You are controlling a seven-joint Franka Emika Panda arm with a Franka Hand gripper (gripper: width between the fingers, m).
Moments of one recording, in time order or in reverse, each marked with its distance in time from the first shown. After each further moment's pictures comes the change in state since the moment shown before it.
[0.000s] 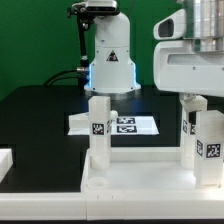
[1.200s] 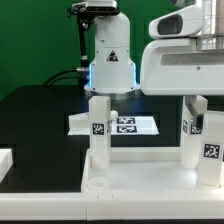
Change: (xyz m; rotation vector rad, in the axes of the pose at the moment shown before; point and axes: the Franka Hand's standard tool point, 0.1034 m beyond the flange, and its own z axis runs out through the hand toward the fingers) arm 0.009 0.001 -0.001 -0.028 0.030 -0.384
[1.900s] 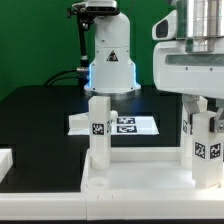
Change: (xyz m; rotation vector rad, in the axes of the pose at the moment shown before) arm 0.000 0.009 0.001 -0.004 -0.019 0.728
